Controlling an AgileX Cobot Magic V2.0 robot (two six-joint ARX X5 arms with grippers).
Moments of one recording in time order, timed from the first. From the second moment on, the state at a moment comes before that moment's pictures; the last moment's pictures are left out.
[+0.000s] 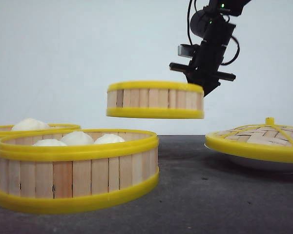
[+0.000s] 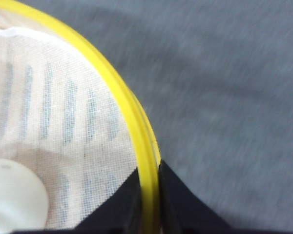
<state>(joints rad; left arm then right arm) -0.02 0.80 0.68 -0.43 0.17 -0.02 0.29 2.20 2.16 -0.96 -0.15 0.08</state>
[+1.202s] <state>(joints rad) -0.02 0.80 0.68 -0.43 0.10 -0.02 0.59 1.75 1.64 -0.85 -0.17 -0.02</state>
